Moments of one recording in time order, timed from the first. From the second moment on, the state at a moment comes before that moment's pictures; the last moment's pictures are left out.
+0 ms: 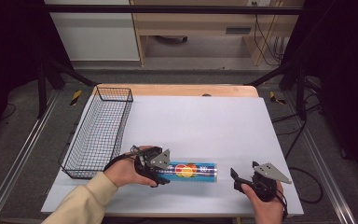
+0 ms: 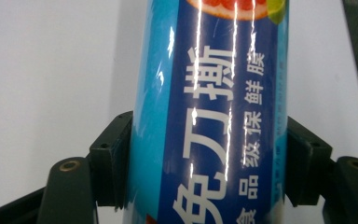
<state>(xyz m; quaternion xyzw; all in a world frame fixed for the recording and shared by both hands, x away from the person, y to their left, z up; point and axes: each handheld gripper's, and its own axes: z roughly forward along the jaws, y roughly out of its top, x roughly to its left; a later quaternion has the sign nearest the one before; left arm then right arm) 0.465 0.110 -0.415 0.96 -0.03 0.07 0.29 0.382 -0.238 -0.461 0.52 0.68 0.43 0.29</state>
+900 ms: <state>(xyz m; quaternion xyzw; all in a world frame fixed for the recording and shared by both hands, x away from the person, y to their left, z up) 0.446 0.169 -0.320 0.92 0.07 0.17 0.36 0.382 -0.241 -0.462 0.53 0.66 0.43 0.30</state>
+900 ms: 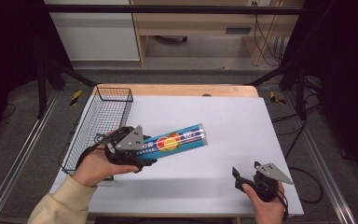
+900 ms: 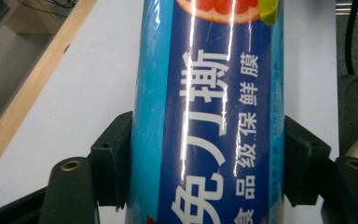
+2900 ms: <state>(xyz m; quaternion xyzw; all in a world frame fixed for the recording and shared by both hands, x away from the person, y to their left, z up) 0.416 0.231 -0.297 0.87 0.25 0.26 0.33 0.379 -0.242 -0.461 0.54 0.66 0.43 0.30</state>
